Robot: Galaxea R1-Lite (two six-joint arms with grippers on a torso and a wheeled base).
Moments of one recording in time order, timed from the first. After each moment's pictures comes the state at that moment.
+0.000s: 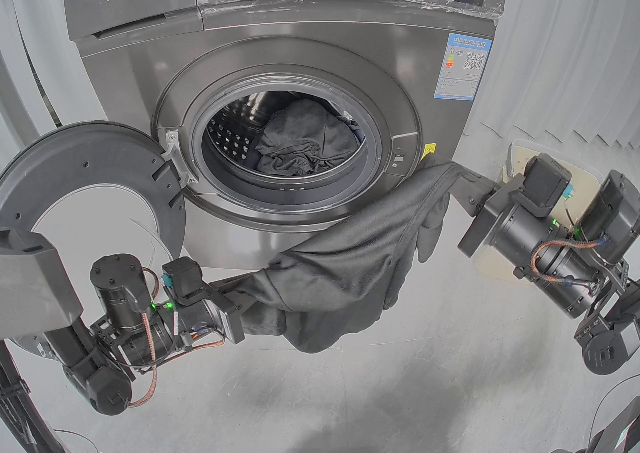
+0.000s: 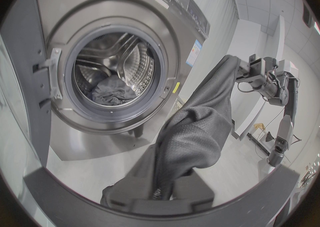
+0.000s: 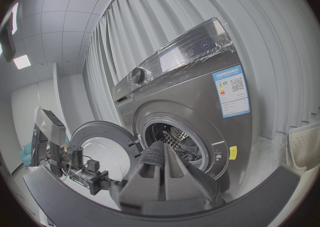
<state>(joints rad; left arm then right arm) -0.44 1.95 -0.31 -1.55 -0.31 -0.10 0.64 1.65 -0.56 -1.39 0.07 0.09</state>
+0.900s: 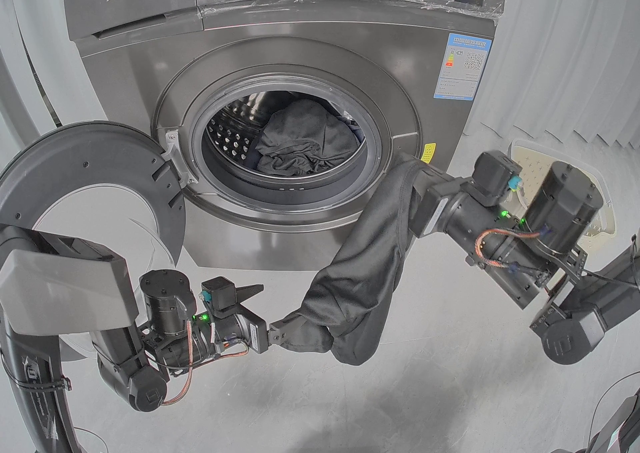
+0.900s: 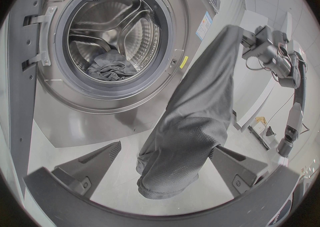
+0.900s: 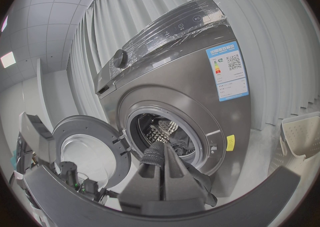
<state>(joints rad) -0.45 2.18 -0.42 -1.55 -0.30 -0.08 0.68 1.80 -0.72 -1.34 -0.12 0.10</state>
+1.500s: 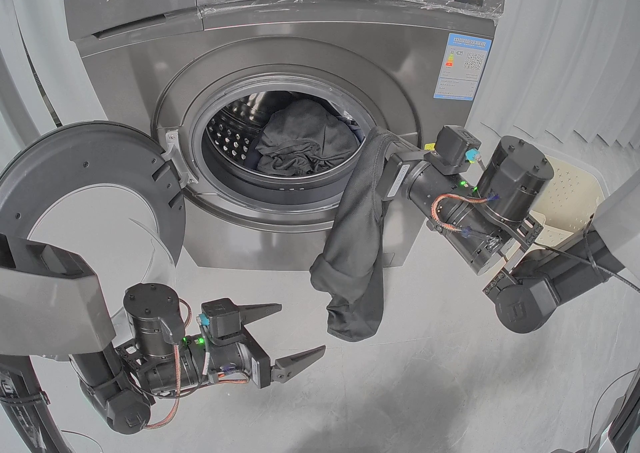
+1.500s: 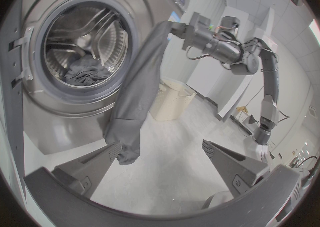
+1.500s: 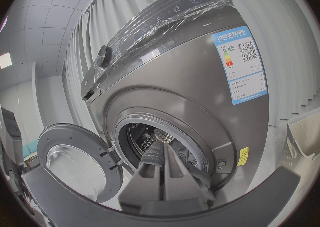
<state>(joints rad) -0.55 2.04 -0.27 -1.55 -0.39 -0.02 0.65 1.98 -0.99 -1.31 -0.13 0.11</state>
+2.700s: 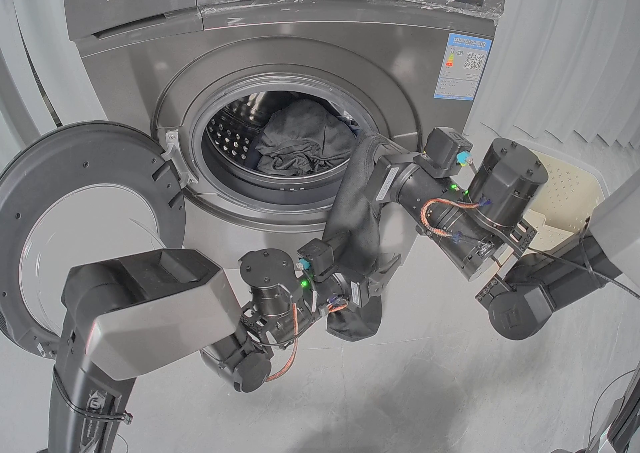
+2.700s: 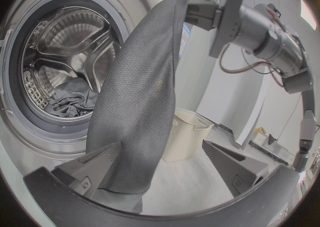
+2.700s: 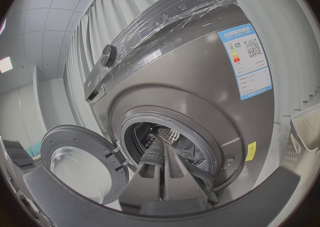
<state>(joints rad) -0.67 2.42 -1.00 -1.55 -0.13 -0.09 0.69 1.99 -1.00 -1.31 -0.15 0.13</state>
